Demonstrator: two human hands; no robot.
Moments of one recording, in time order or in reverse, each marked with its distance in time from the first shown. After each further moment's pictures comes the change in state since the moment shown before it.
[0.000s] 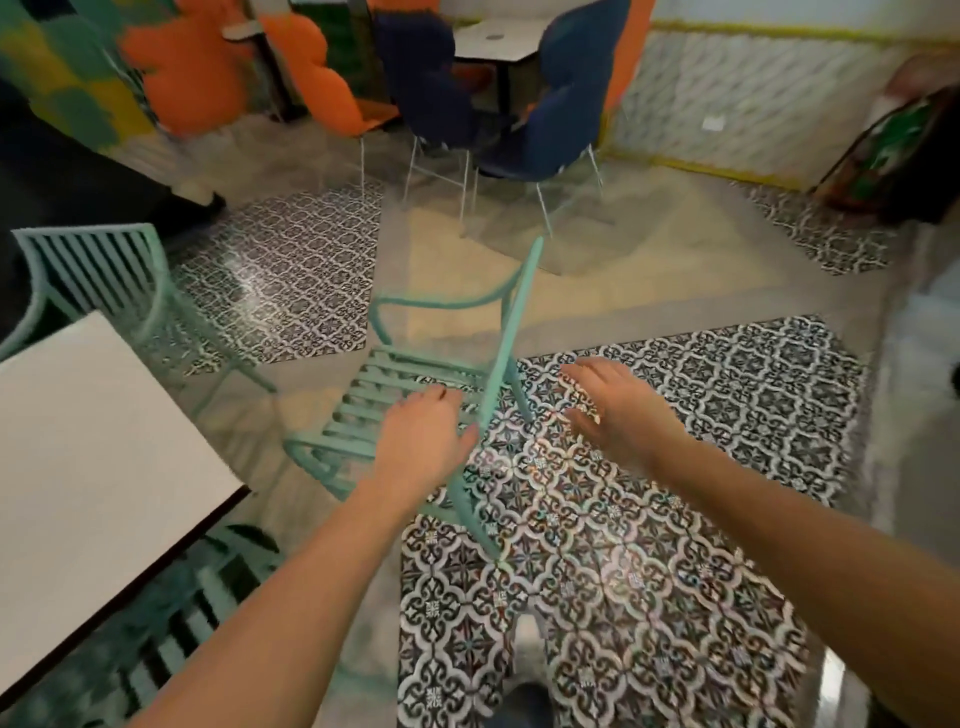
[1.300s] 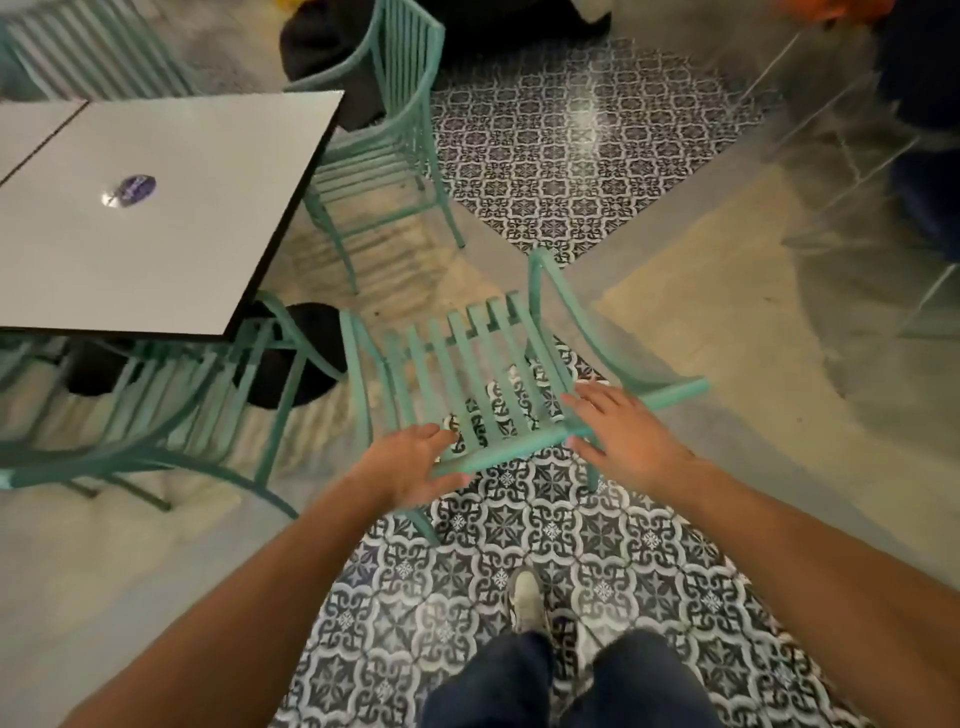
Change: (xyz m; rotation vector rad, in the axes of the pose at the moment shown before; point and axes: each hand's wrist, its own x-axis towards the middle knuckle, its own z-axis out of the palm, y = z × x) left_hand 0.244 0.047 0.100 -0.300 -0.434 -0.758; right_hand 0.427 0.196 0.103 -0.107 -0.588 -0.957
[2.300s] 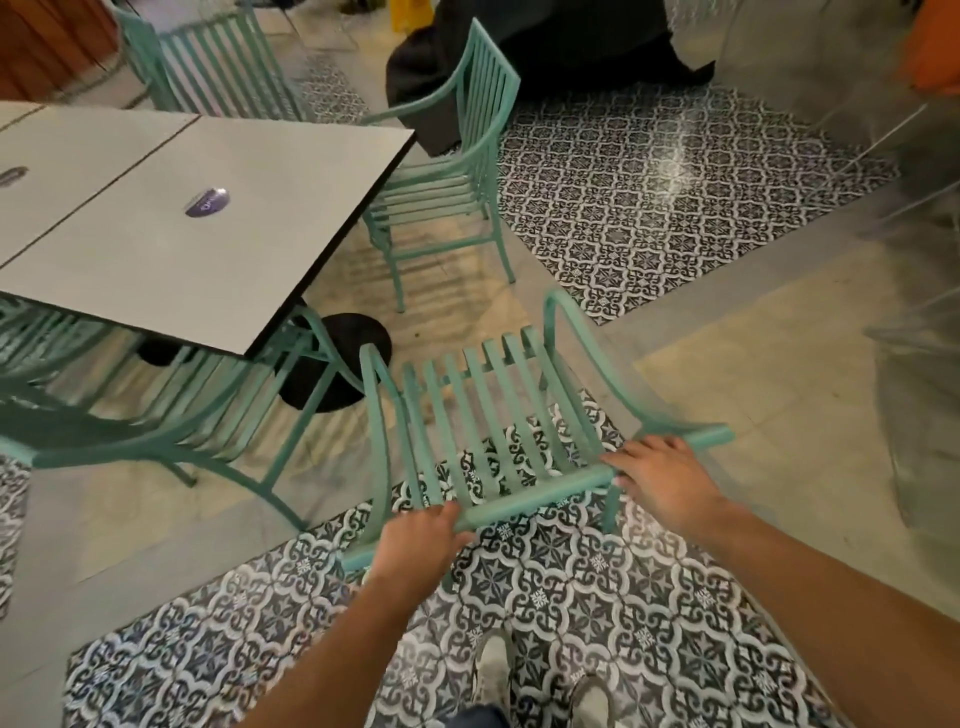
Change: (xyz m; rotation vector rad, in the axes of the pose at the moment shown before) left_hand 0.055 0.077 0.016 -0.050 0.128 -0.380; right_hand 0.062 0.126 -0.042 -0.141 -0.040 -0.137
